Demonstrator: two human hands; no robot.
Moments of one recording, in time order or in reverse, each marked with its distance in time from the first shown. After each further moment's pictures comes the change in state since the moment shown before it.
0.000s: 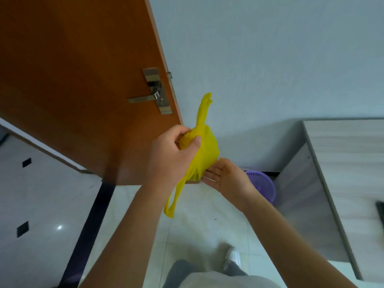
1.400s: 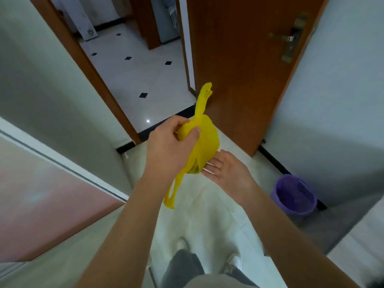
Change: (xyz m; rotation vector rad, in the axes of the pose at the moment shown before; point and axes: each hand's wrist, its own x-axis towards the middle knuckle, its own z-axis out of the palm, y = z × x) left_hand -0.392 0.114 0.005 0.201 0.752 -0.534; right_hand -0.248 0.108 -0.076 -0.468 -0.635 0.437
